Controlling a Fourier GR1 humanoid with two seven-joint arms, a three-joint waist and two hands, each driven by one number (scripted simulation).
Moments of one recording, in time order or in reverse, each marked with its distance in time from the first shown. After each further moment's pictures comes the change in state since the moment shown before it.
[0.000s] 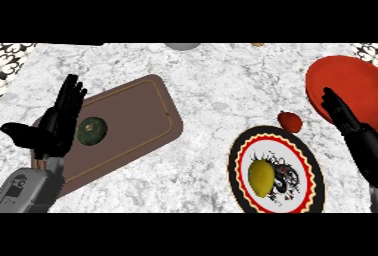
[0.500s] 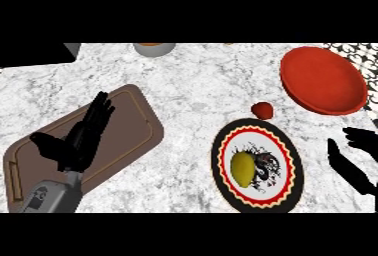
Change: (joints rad) left arm 0.066 -0.070 -0.087 -0.025 0.045 -0.081 0.051; right arm 0.194 0.126 -0.090 -0.061 0.303 -0.499 0.210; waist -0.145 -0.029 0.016
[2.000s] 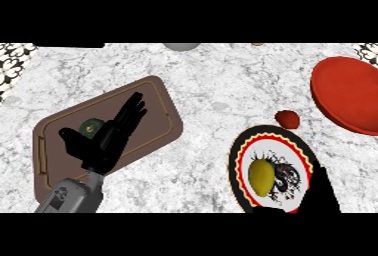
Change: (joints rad) left arm -0.038 -0.060 -0.116 -0.115 0.002 -0.046 0.138; right arm 0.120 0.426 0.372 -0.243 1.029 0.412 0.952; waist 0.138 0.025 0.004
